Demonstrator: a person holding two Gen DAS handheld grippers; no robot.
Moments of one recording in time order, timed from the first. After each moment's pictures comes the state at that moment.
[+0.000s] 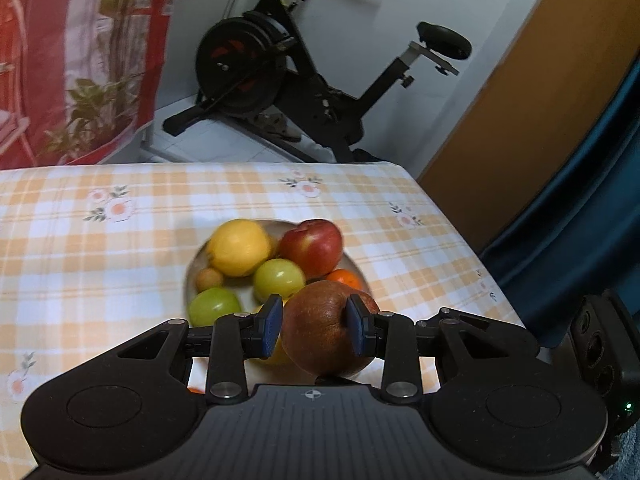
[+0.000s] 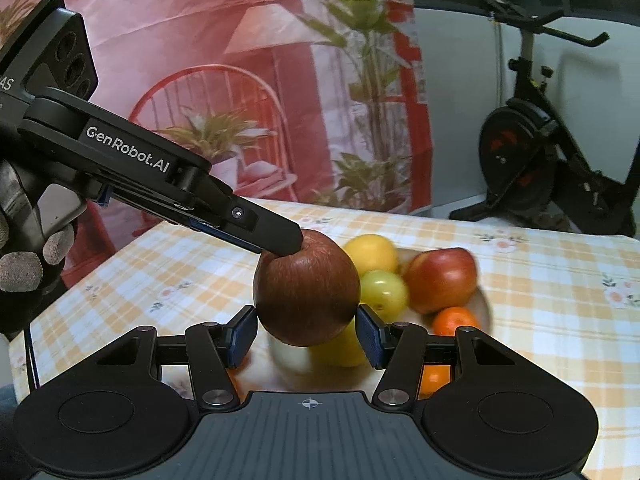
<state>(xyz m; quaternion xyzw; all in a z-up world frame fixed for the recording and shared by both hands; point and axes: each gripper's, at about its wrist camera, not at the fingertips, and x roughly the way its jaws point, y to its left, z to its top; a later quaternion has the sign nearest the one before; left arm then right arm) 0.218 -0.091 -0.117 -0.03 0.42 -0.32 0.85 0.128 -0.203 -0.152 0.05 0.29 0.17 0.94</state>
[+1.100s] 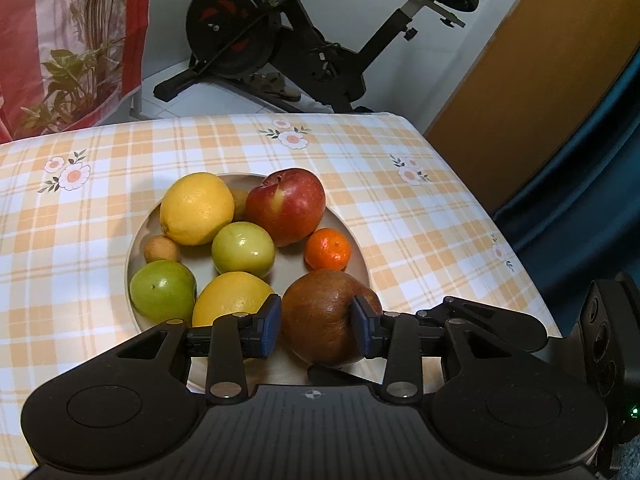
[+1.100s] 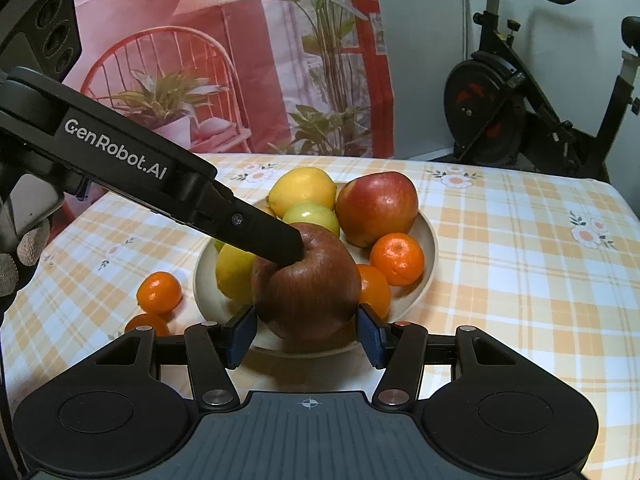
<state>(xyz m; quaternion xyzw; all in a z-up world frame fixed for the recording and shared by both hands) 0.225 -0.139 -0.155 0.00 0.47 -0.31 0.83 0.132 -0.228 -0.190 0.05 0.35 0.13 0.93</state>
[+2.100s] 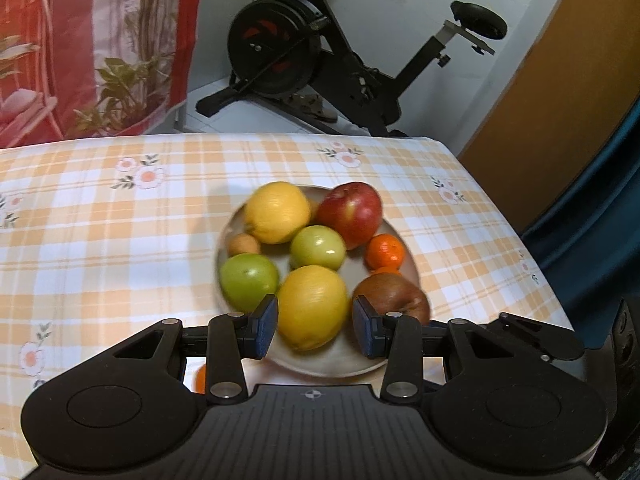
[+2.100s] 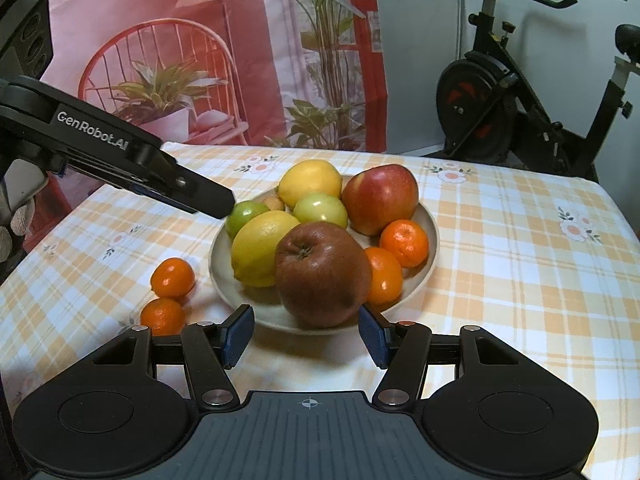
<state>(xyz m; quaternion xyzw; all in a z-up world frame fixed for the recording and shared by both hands) 0.213 -0.083 -0.139 -0.01 0.45 -0.26 0.85 0.111 -0.215 -0.180 0.04 0.36 0.11 0.92</state>
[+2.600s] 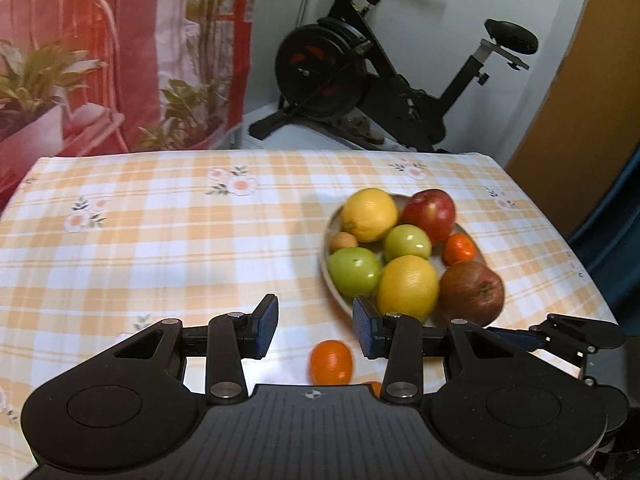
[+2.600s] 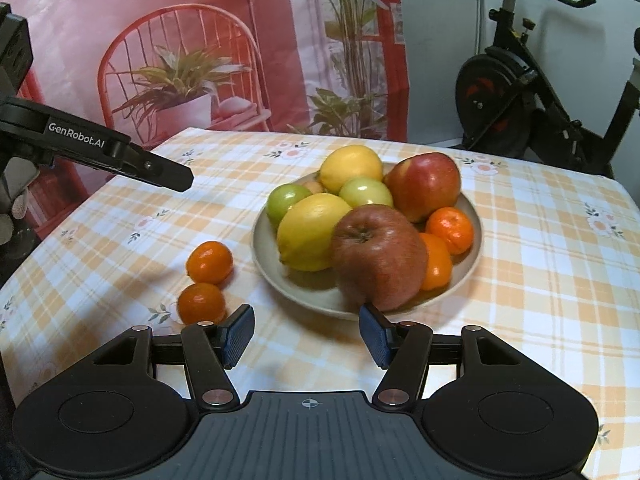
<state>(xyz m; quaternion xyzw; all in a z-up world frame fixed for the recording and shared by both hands) 0.199 -0.022 -0.133 0.02 0.41 -0.20 0.89 0.107 -0.183 -0.183 0.03 0.37 0.14 0.92</state>
